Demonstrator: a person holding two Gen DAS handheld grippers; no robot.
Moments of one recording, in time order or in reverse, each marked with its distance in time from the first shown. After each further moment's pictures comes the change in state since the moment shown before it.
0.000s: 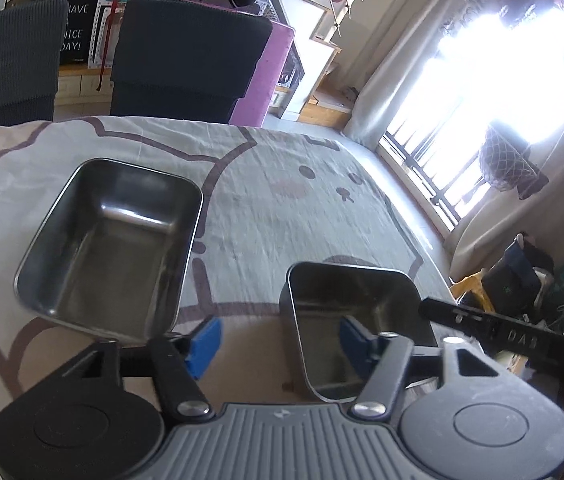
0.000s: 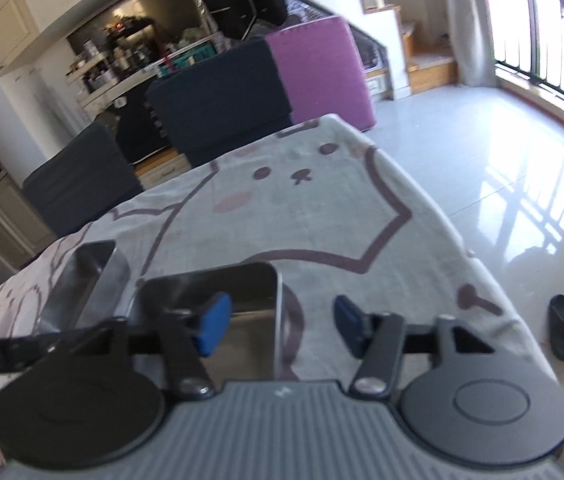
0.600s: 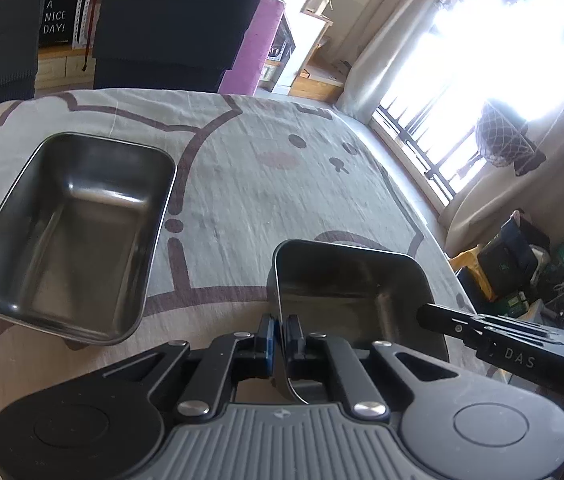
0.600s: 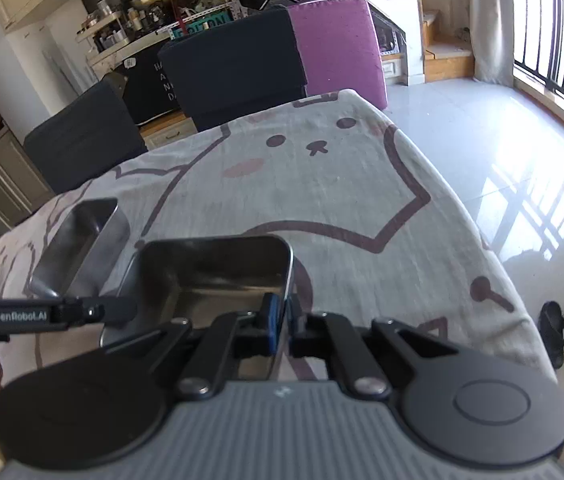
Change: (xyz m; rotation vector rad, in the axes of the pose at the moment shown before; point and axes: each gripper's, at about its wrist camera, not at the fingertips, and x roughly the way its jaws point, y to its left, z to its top) left arm 0.027 -0.006 0.001 0.026 0.081 -0.015; right arm 0.009 0.016 -0.004 -0.097 0.078 -0.023
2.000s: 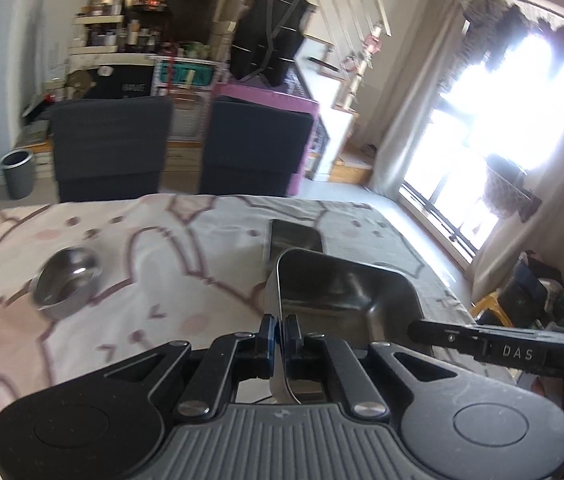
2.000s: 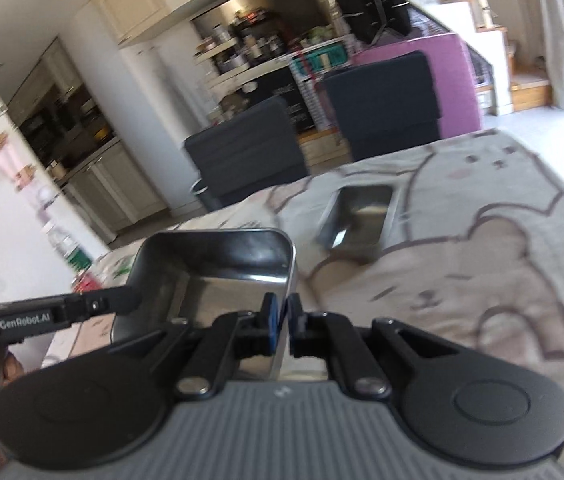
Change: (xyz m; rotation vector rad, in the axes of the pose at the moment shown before) left arm -0.342 0.092 -0.125 0.031 -0.280 0.133; right arm -0.171 0.221 -0.094 -0.054 -0.083 0.282
